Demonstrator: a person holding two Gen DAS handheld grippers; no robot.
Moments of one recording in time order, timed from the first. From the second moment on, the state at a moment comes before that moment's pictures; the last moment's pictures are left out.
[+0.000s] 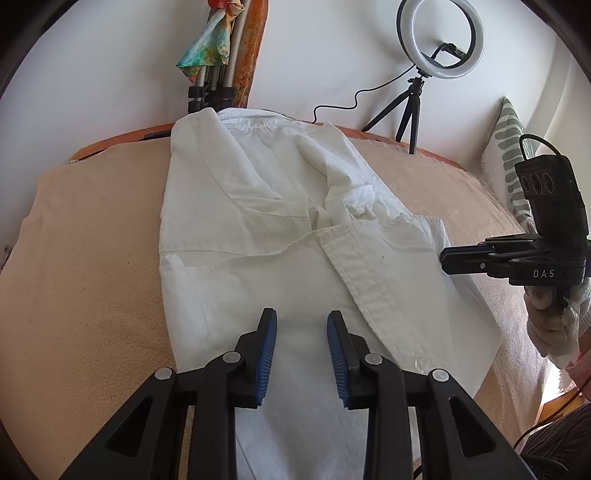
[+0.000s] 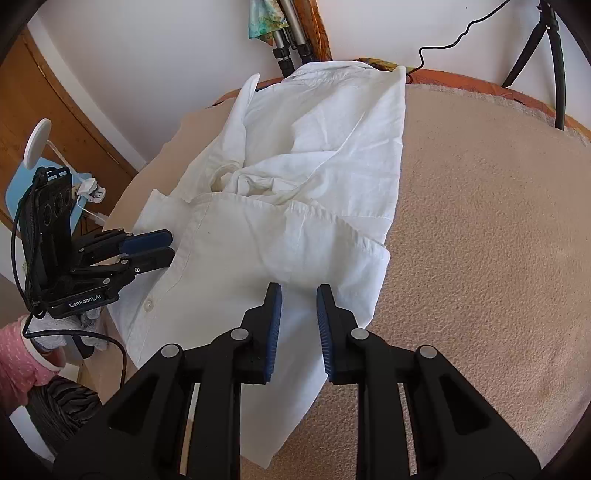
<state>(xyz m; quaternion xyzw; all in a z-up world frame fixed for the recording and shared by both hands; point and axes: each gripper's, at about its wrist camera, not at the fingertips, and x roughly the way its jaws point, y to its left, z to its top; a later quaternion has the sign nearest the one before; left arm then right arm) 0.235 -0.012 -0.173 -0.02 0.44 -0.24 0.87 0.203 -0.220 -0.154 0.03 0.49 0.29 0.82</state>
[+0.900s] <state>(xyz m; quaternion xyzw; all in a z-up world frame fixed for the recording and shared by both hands) 0.464 0.017 -0.195 0.01 0.43 -0.16 0.89 0.424 -0.241 -0.168 0.11 0.46 0.24 0.85</state>
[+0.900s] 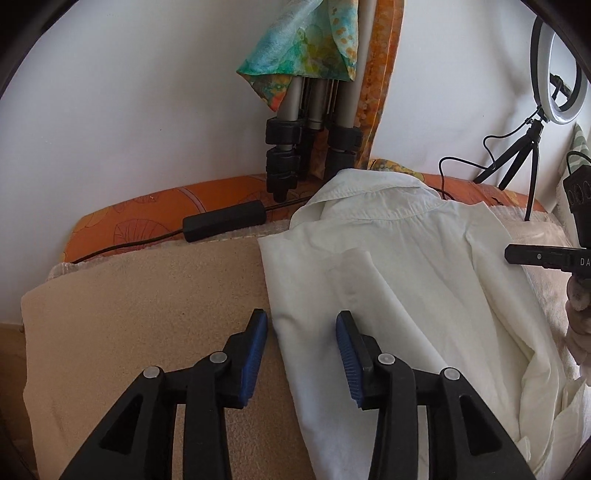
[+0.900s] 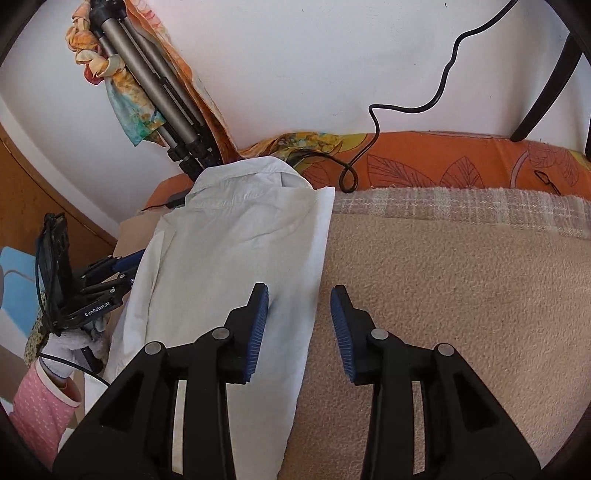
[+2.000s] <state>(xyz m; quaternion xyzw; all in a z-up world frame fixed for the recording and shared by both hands) 0.491 0.052 -0.186 -0.14 0.41 -0.20 0.88 0.446 -0.240 -0.176 0.15 0.44 0.21 0.86</state>
